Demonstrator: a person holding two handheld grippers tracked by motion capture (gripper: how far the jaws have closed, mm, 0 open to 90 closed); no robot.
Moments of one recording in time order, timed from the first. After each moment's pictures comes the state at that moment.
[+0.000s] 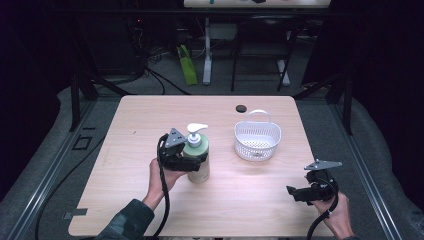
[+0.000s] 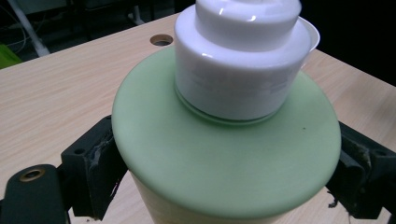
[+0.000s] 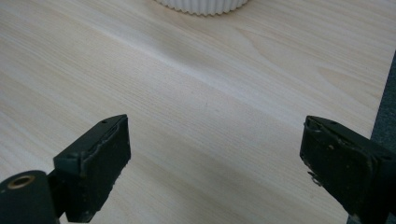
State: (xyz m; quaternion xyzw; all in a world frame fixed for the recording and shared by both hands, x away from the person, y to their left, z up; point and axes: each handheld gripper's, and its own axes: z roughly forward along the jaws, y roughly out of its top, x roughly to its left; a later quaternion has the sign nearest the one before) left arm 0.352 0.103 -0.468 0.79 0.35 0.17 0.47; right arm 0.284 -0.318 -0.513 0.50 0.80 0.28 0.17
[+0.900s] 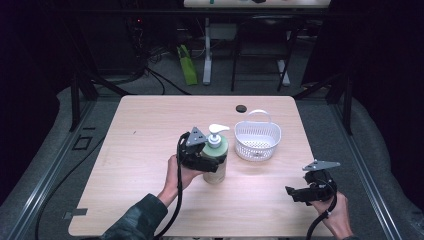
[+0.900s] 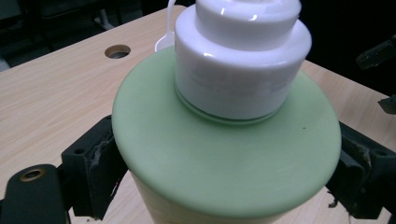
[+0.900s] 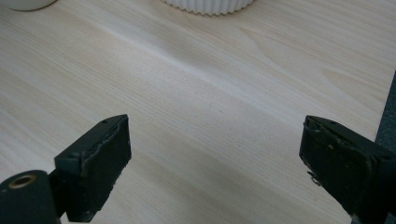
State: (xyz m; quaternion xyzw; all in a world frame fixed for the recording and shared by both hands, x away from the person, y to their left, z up) left arm 0.357 0.056 -0.467 0.81 0.30 0.15 0.47; right arm 0.284 -0.314 -0.513 0.49 0.81 0.27 0.17
